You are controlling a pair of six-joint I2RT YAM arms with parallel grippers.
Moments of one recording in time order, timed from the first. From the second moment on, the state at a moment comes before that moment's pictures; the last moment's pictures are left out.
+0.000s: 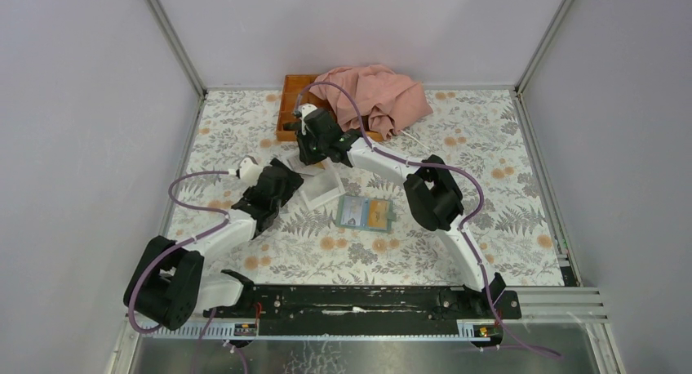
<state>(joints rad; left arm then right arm) -0.40 1.24 0.49 0.06 -0.41 -1.09 0.82 2.35 1.99 -0.32 -0.06 0.27</state>
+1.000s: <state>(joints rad) -0.39 1.19 0.49 0.06 -0.38 -1.09 0.83 2.22 1.85 -0.34 0.12 0.25</state>
